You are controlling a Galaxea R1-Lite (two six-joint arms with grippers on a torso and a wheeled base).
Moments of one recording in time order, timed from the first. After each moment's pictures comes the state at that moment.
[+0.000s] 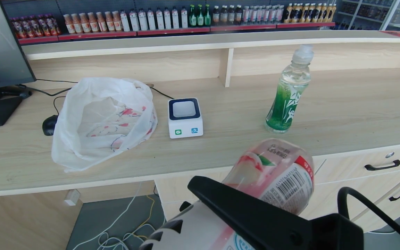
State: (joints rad) left arm 0.00 0.00 0.00 0.00 0.00 0.00; right arm 1.30 1.63 -0.47 -1.57 -0.21 -1.88
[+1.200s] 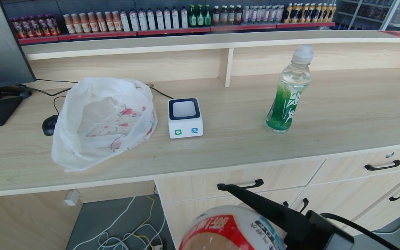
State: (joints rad) left arm 0.00 0.00 0.00 0.00 0.00 0.00; right arm 1.29 1.61 -0.34 -1.57 -0.27 -0.91
